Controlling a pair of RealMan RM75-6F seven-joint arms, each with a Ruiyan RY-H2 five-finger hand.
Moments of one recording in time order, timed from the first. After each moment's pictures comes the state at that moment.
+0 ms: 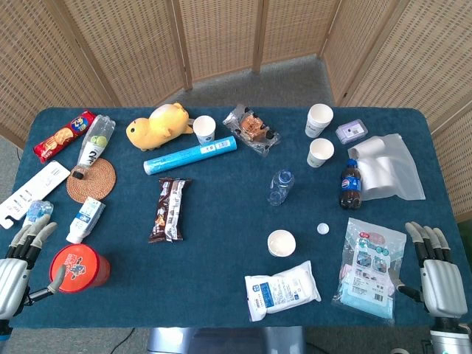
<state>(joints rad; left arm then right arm) 0.00 -1.08 0.05 -1.77 1.69 1.60 -0.18 -0.02 -1.15 0.05 -1.76 -1.52 1.57 0.00</state>
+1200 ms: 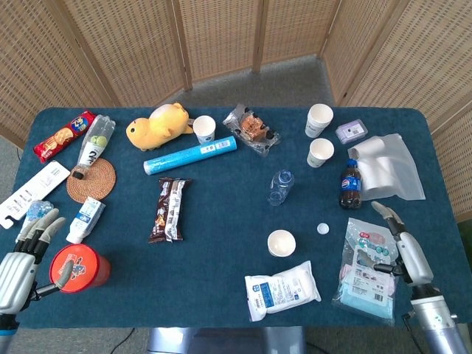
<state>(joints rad) -0.03 -1.05 0.04 -1.85 1.70 1.58 -0.13 0.18 -1.12 0.10 -1.68 -1.55 1.32 0.67</state>
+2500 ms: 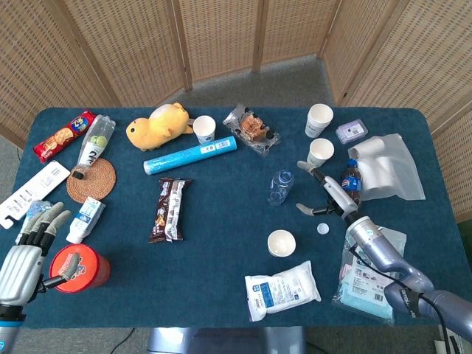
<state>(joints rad) -0.06 -1.05 0.01 -1.92 1.64 1.53 -0.03 0.67 -1.40 0.16 -1.20 -1.54 0.90 1.12</state>
